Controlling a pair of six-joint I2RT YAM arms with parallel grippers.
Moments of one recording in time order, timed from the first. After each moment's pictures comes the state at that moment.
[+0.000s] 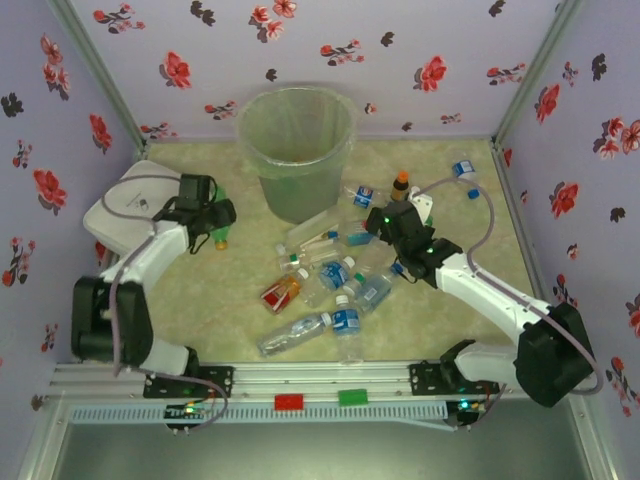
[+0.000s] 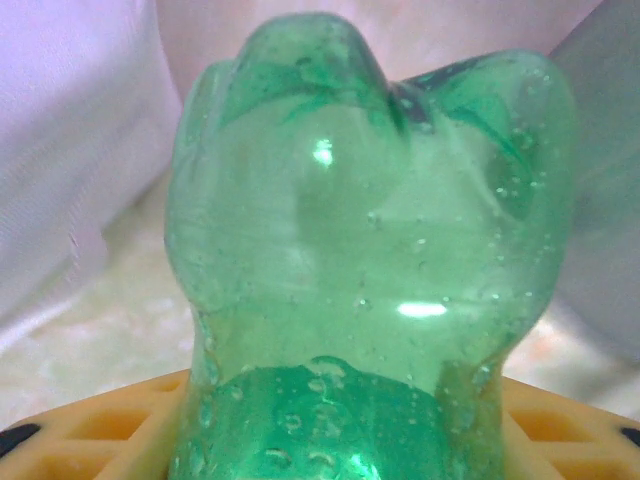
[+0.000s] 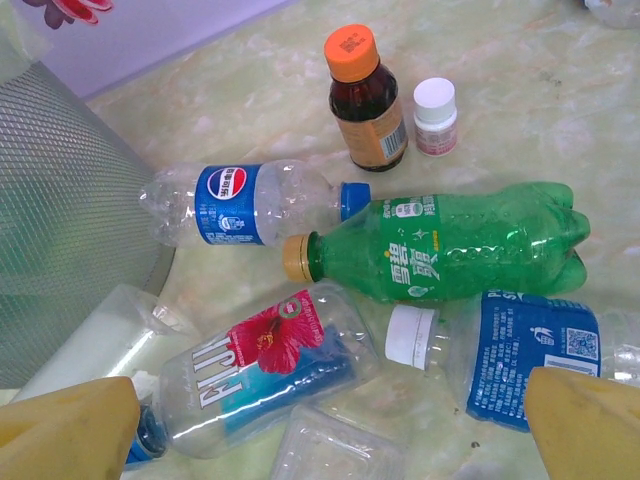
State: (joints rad) left arm -0.19 1.40 0.98 -0.39 -0.08 -0.40; right arm 0.58 1.23 0.80 -0.28 0.44 0.74
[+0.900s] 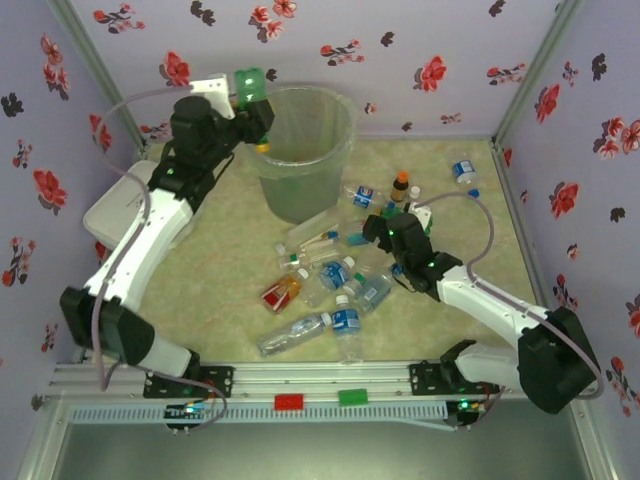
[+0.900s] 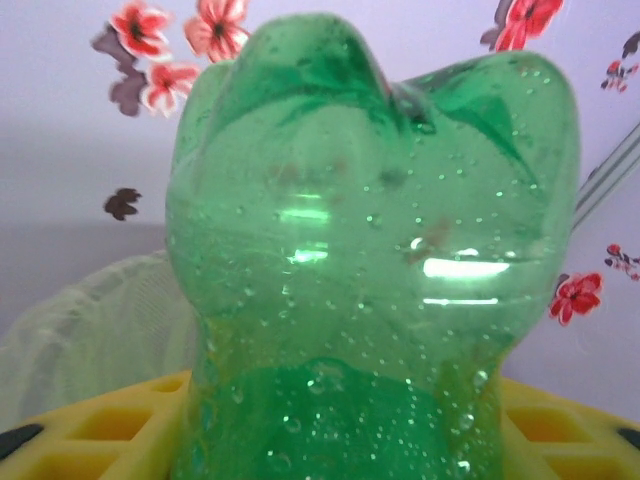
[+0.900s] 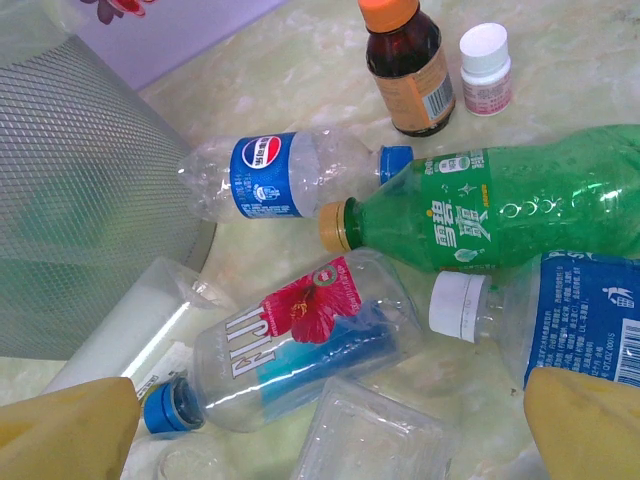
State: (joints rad) left arm -0.39 1.51 1.57 -0.16 0.11 -0.41; right arm 0.58 1.18 0.65 -0.10 0.35 0.77
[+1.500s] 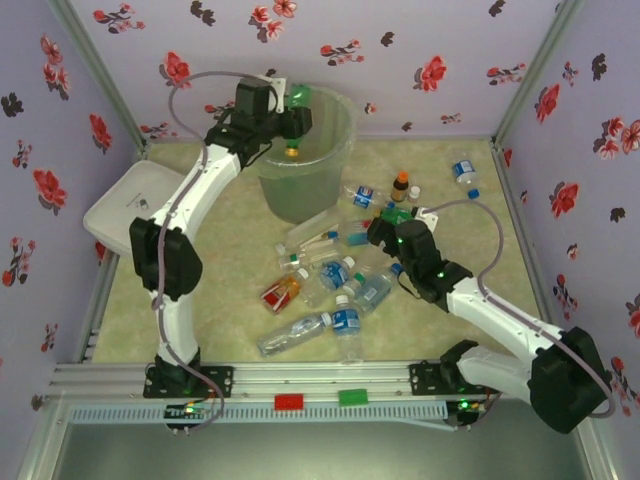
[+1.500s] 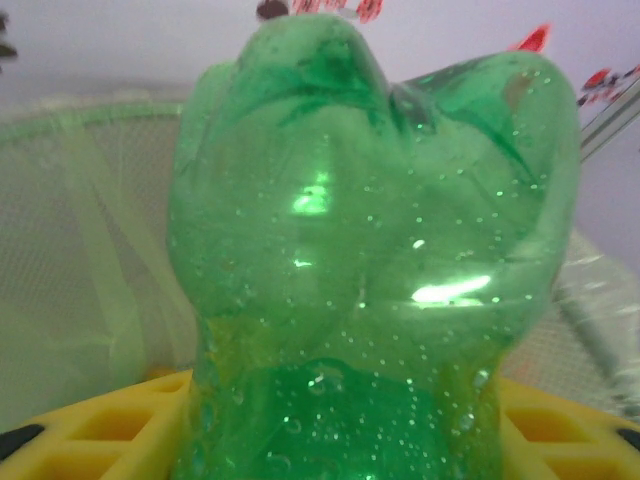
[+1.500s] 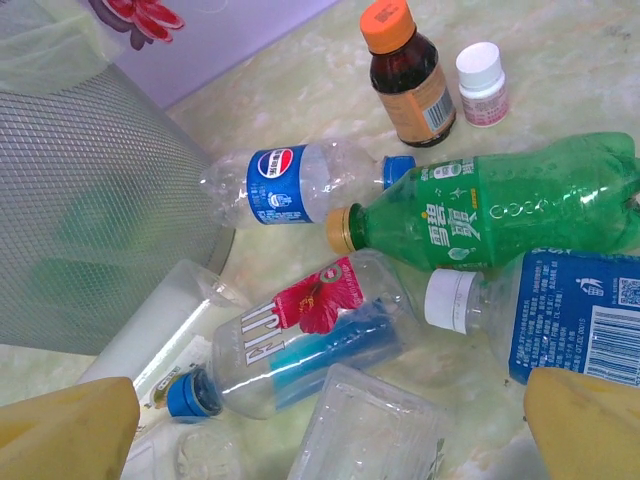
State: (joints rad) left arm -0.44 2.00 2.02 -0.47 0.15 -0.30; right arm 0.58 1.07 0.59 -0.09 0.34 0.77
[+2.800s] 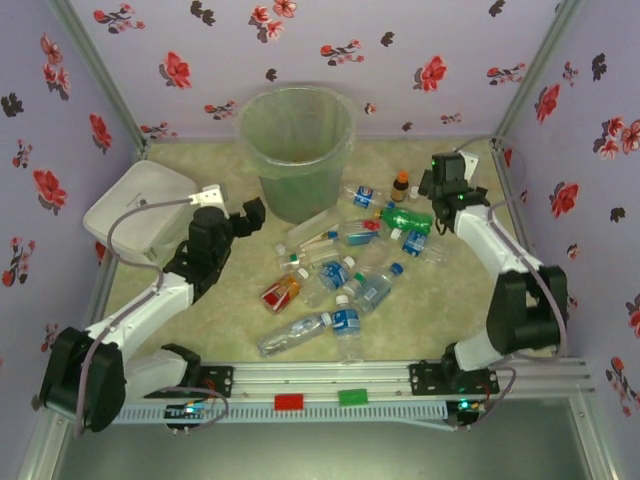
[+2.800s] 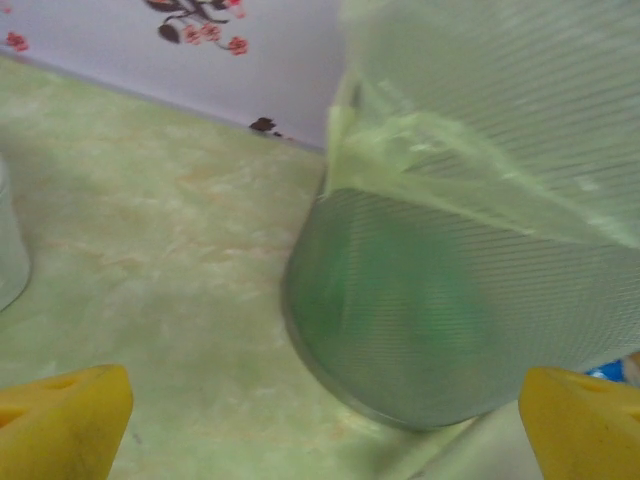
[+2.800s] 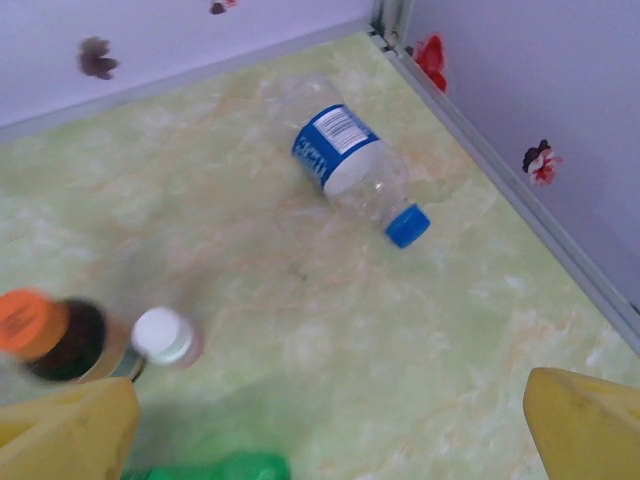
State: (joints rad) left arm -0.45 1.14 0.59 0.23 -0.28 -0.49; right arm 0.13 1.54 1.14 -0.34 0.46 0.35
